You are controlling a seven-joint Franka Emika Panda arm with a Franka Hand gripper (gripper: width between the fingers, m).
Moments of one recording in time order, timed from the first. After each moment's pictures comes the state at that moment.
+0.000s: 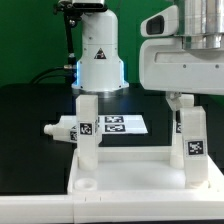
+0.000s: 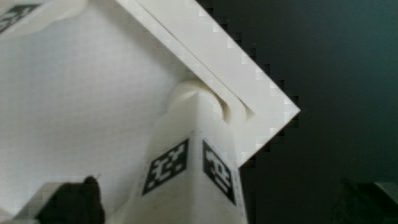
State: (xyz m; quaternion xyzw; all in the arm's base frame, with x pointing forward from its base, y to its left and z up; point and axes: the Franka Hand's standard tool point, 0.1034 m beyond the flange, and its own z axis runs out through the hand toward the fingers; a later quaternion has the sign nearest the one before) arm 0.634 0.117 0.116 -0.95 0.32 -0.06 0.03
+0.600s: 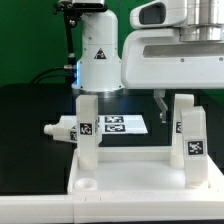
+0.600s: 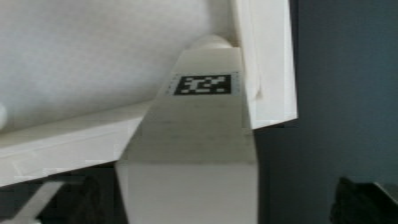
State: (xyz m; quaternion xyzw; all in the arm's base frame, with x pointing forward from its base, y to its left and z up) arm 0.645 0.103 0.124 -0.99 0.13 -0.07 0.02
